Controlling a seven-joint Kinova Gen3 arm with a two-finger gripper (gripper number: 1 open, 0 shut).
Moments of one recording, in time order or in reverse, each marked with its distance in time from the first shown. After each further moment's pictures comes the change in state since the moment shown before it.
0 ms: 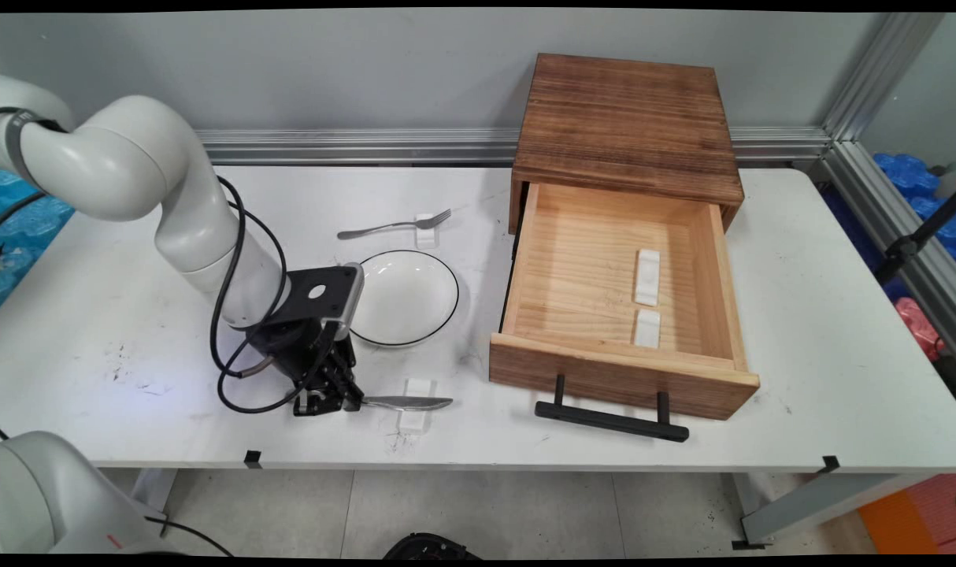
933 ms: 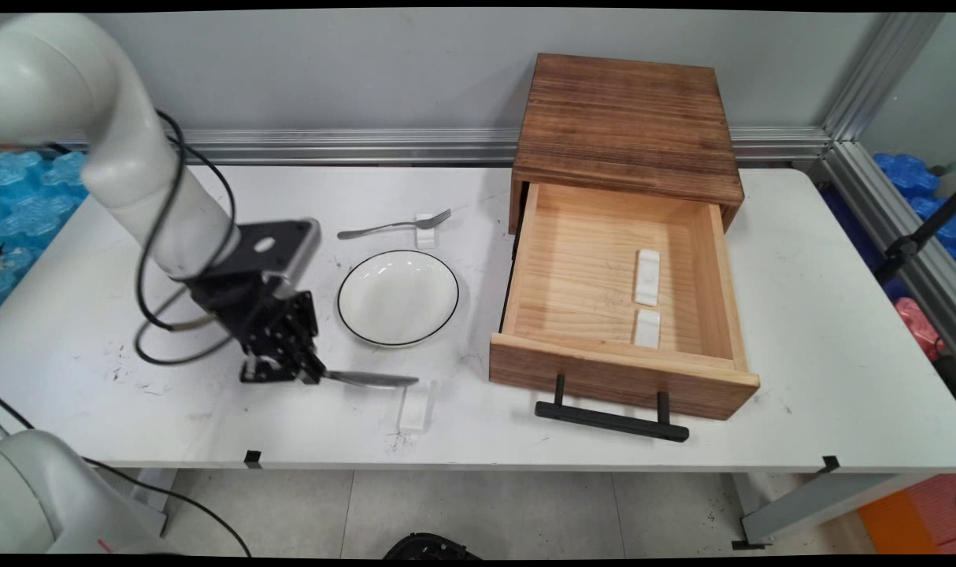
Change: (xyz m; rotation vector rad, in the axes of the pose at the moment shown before) arm -0.014 -0.002 -0.074 -0.020 -0.015 0.066
